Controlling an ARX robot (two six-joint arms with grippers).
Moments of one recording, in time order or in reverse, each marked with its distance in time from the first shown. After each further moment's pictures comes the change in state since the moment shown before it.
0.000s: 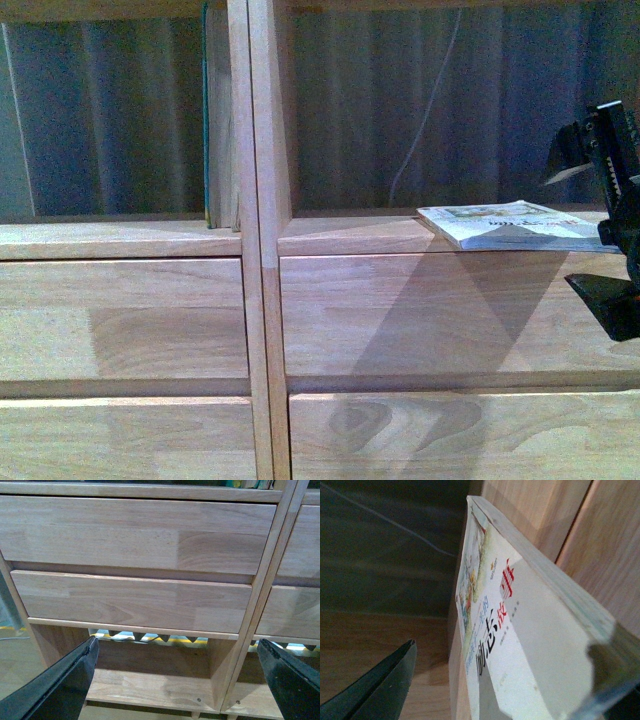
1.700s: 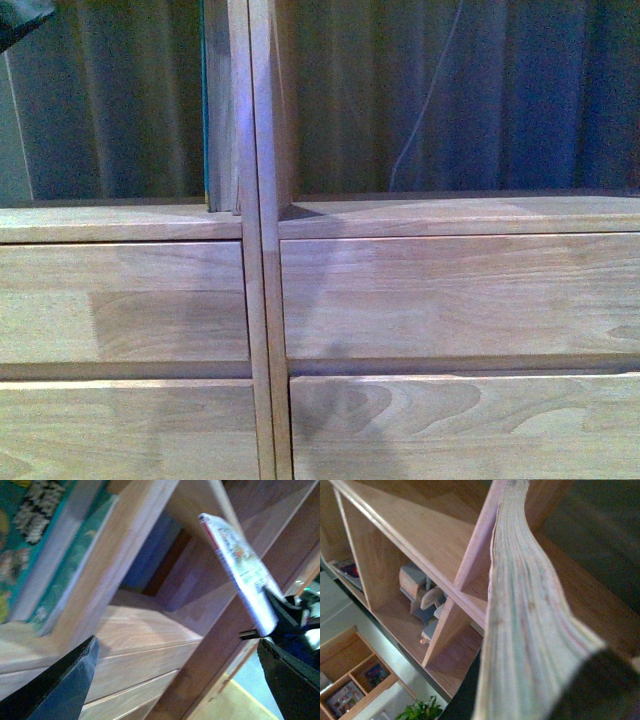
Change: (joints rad) left arm 0.097 1.404 0.985 0.967 0.944 -0.972; right arm 0.022 -0.228 0.029 0.449 -0.410 -0.279
